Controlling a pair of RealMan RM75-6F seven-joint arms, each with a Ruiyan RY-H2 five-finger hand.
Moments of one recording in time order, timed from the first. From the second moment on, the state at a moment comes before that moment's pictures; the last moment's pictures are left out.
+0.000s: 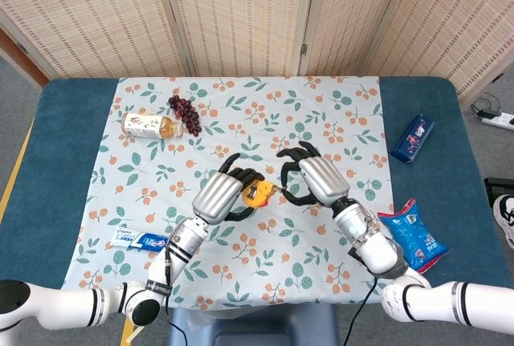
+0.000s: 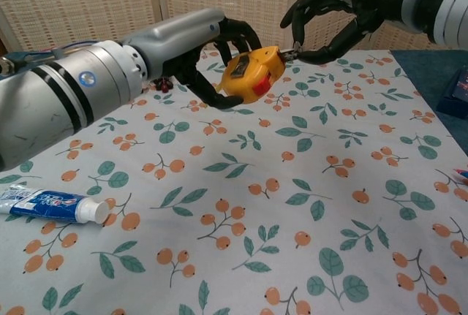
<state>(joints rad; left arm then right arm) -0.87 -1.66 -0.26 -1.62 1.17 1.10 0.40 0.77 -1.27 0.27 -1.87 -1.01 0.98 -0.13</state>
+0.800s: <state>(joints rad) -0.77 -1.61 -0.13 -1.31 1.34 1.10 0.15 0.56 -0.97 0.21 -2.03 -1.25 1.06 0.14</state>
